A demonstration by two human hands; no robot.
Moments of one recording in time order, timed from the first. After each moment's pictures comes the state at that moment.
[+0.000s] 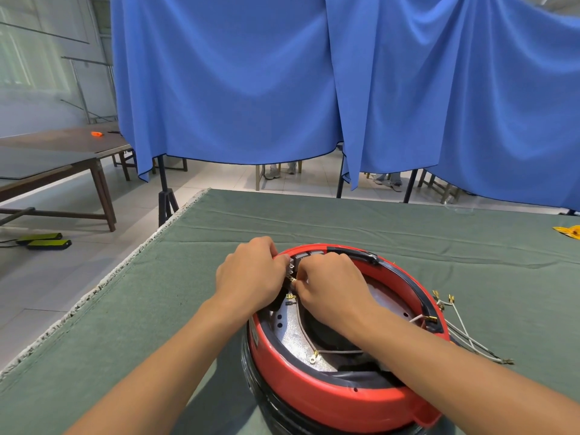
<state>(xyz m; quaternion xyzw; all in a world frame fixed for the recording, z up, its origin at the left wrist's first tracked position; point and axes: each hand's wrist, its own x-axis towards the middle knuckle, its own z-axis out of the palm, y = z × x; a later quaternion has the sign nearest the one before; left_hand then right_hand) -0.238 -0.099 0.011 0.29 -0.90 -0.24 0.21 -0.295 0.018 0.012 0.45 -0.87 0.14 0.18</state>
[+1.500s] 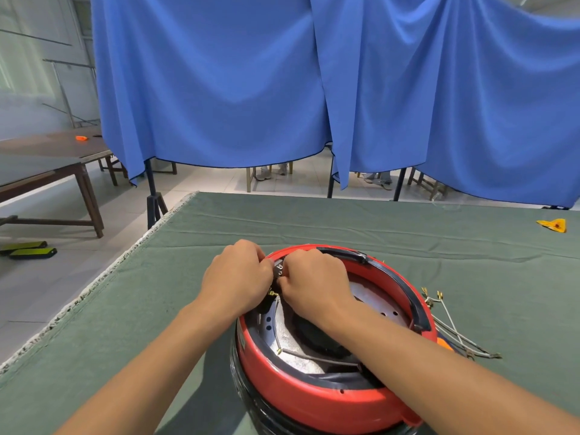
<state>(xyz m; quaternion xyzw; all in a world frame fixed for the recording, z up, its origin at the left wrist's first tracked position) -0.234 -0.100 0.017 0.26 -0.91 -0.26 0.21 -0.303 0.006 0.007 0.43 -0.87 0.15 0.18</state>
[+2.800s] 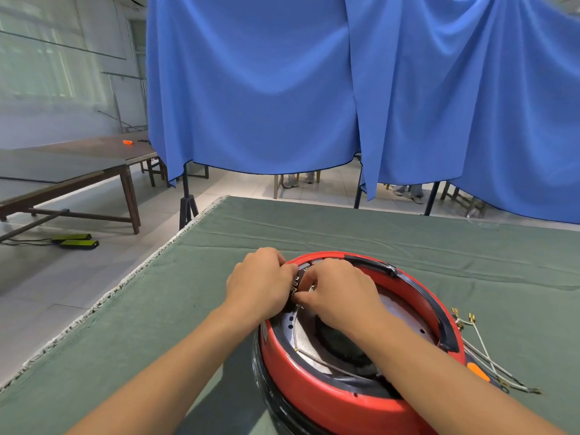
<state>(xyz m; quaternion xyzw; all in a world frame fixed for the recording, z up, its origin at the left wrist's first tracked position) -0.233 -0.096 0.013 0.31 -0.88 -0.27 0.22 -0.301 0.011 0.014 0.42 -0.89 0.19 0.07</state>
